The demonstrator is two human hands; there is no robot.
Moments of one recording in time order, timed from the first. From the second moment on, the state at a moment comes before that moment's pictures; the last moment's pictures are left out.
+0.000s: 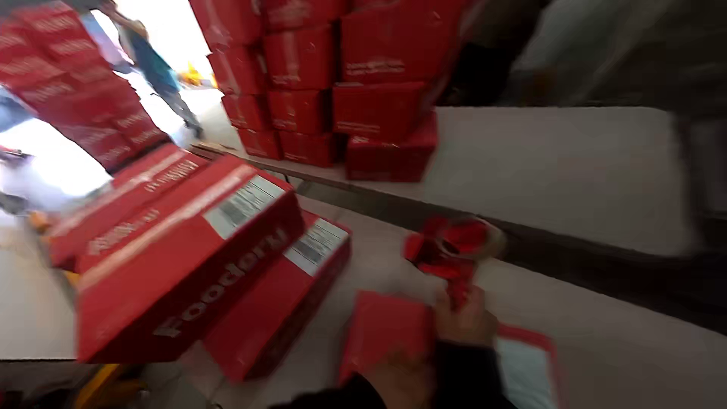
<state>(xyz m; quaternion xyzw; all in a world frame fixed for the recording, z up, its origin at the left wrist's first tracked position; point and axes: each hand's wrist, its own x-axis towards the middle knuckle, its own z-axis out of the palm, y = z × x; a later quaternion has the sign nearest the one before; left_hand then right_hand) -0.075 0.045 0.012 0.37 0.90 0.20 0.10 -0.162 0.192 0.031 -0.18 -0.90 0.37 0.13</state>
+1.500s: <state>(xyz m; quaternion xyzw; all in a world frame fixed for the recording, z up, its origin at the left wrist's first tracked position) -0.055 0.046 -0.009 0.42 0.86 0.23 0.18 -0.198 0.203 0.195 -0.29 -0.91 0.21 -0.21</state>
